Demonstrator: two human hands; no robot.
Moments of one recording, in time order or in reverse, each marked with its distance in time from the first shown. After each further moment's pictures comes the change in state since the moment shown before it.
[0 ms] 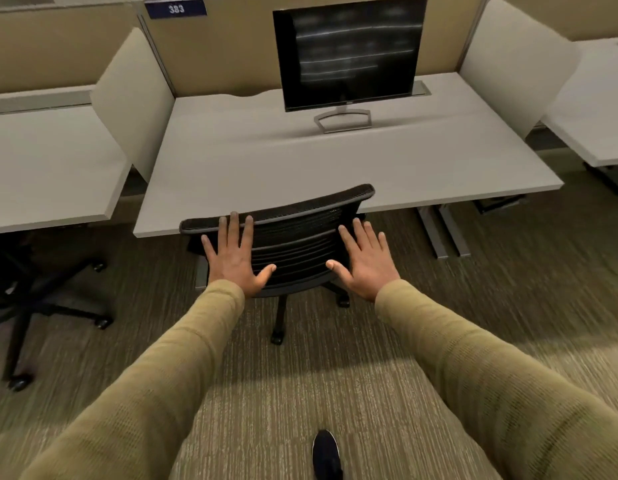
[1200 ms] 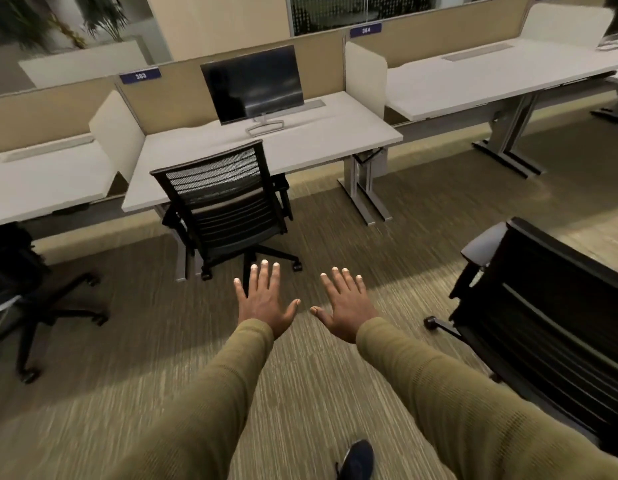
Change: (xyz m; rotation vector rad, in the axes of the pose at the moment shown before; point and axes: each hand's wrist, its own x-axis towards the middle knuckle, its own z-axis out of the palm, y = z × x) left_hand -0.529 0.238 -0.010 -0.085 -0.023 0.159; right_hand -0.579 0.016 0.028 -0.008 -0.013 0.089
